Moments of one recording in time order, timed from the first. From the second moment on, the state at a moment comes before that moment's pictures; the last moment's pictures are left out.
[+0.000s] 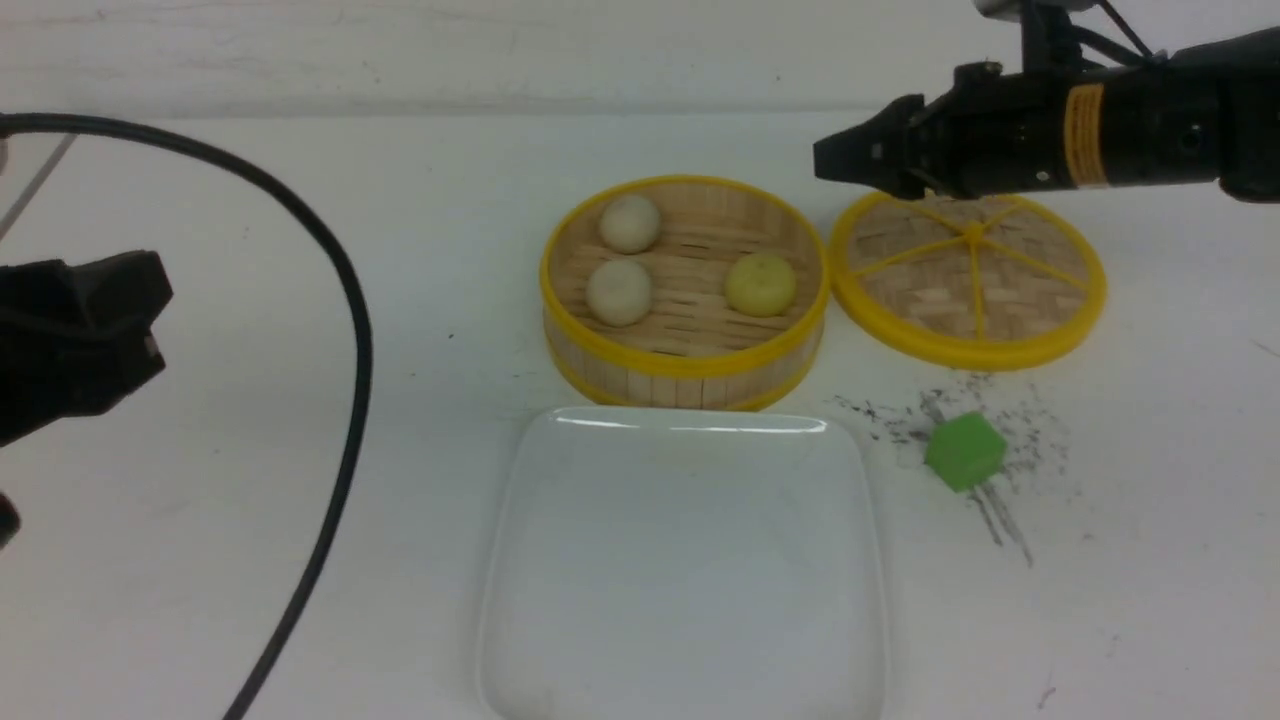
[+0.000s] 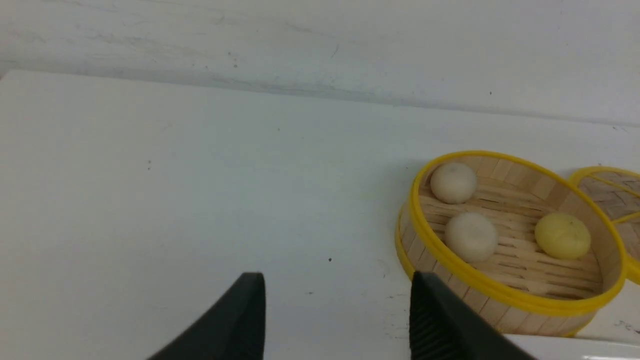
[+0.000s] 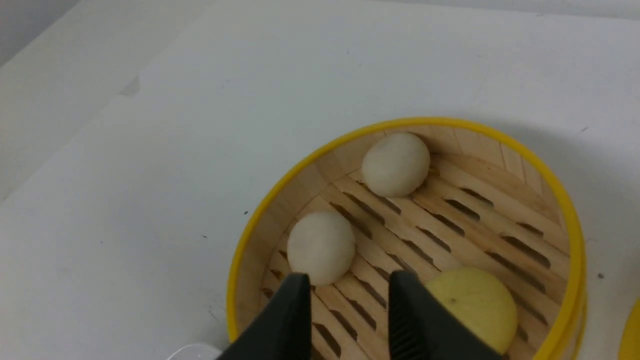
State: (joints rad) right arm 0.15 1.87 -1.40 -1.74 -0.73 1.92; left arm -0.03 0.80 -0.61 -0.64 0.20 0.51
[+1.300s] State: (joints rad) right arm 0.20 1.96 -1.44 -1.74 -0.58 1.78; left arm -0.03 0.84 -0.61 -0.64 0.21 0.55
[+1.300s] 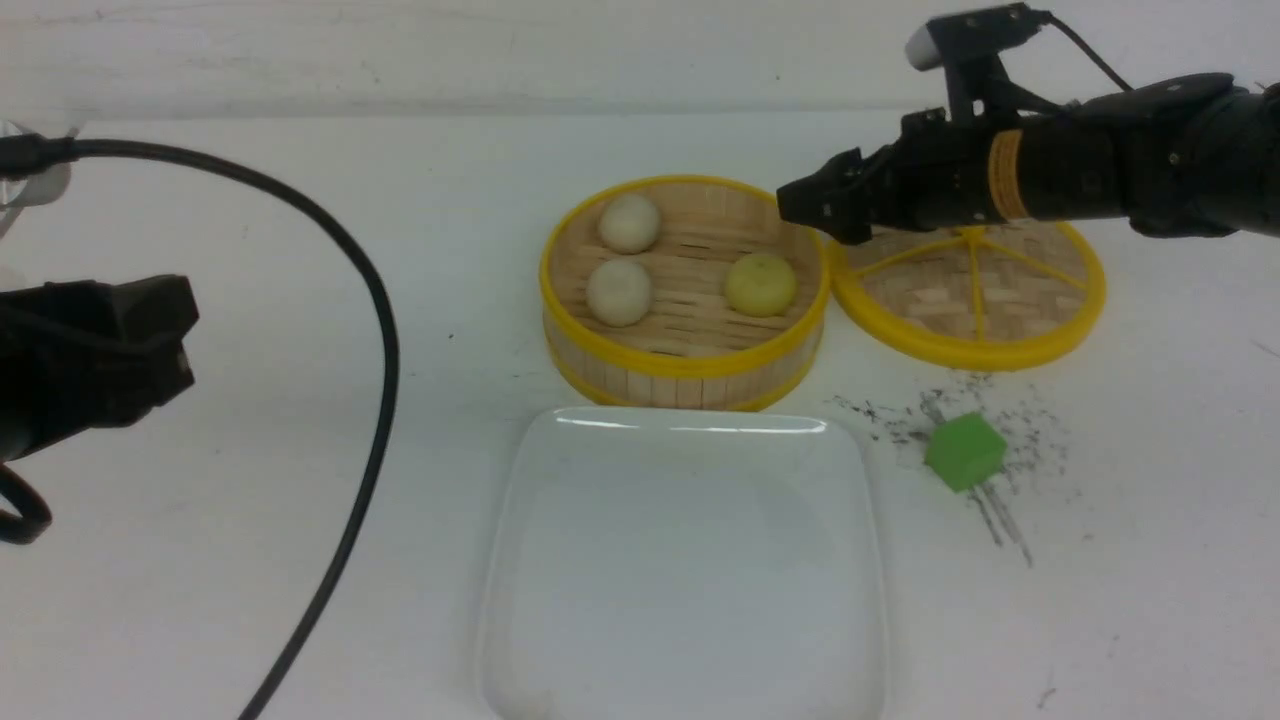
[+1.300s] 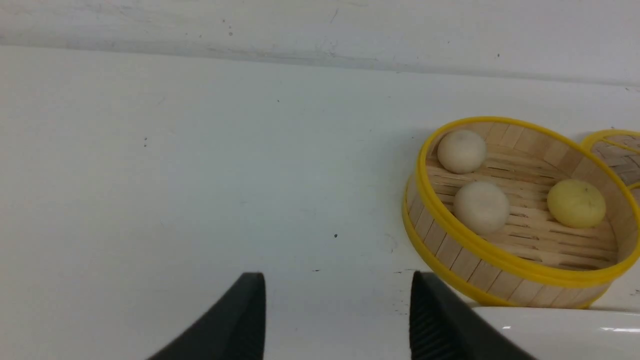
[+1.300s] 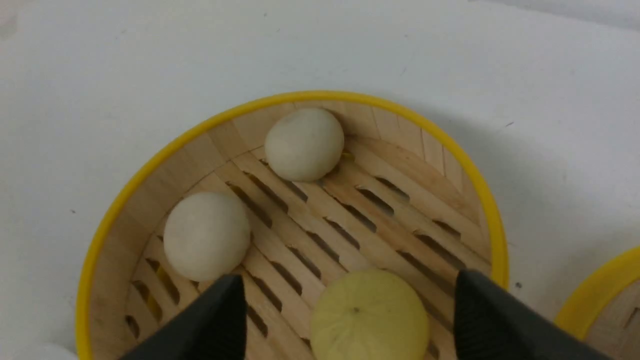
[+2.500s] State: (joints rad) right arm 0.20 1.85 -1.50 -1.74 -0.68 1.79; left arm -0.03 0.84 -0.61 -0.64 0.21 0.56
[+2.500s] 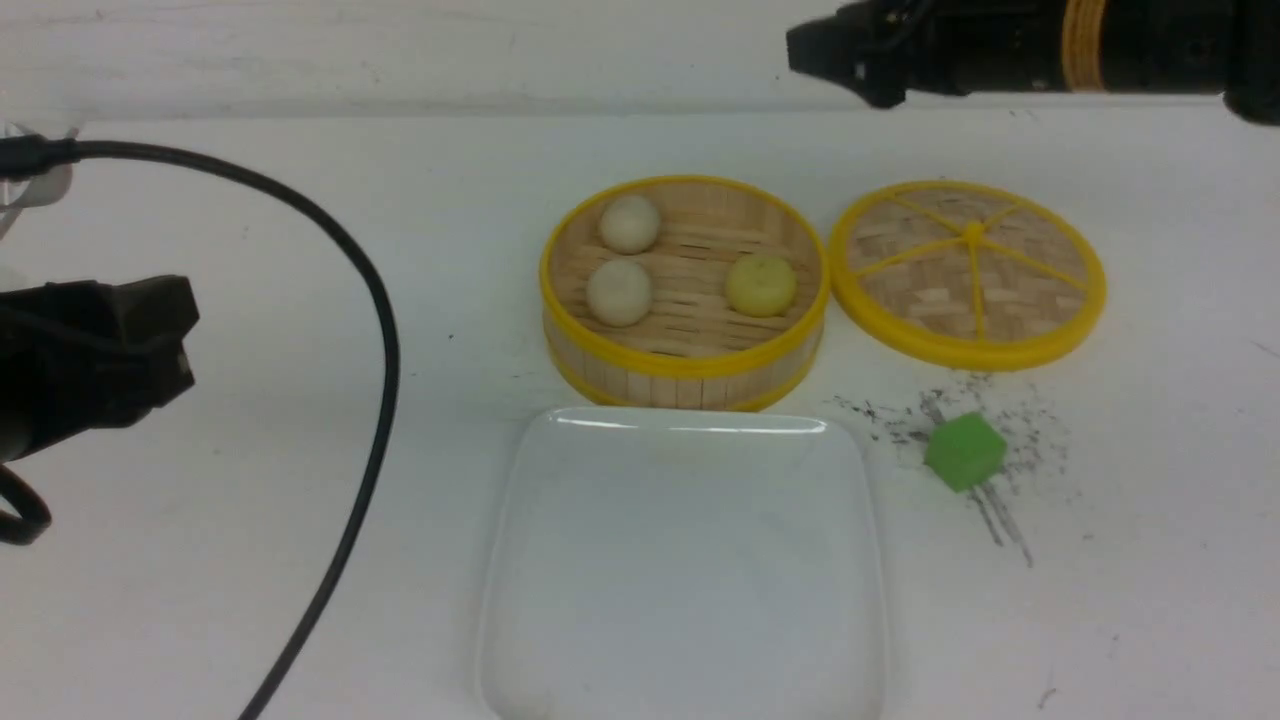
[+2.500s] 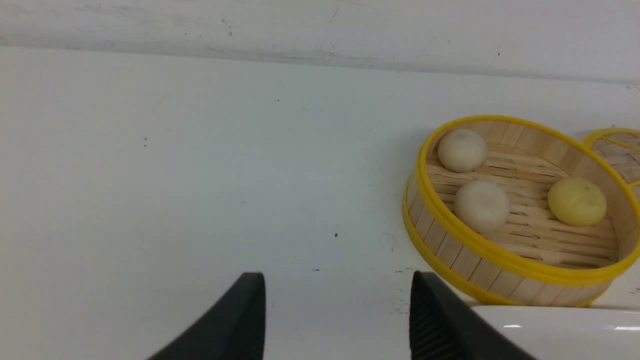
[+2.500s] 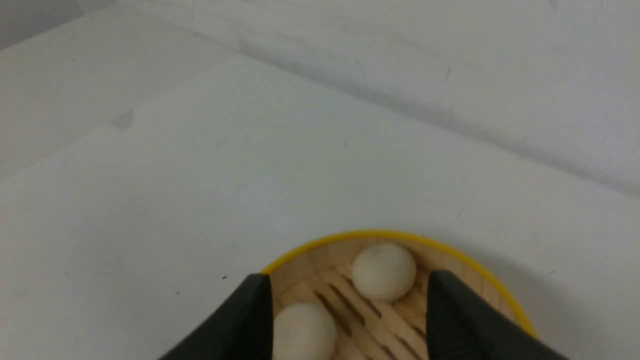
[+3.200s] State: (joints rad) right arm 0.23 2.11 -1.50 -1.74 -0.64 1.79; left arm -0.03 0.84 -0.61 -0.66 0.24 0.56
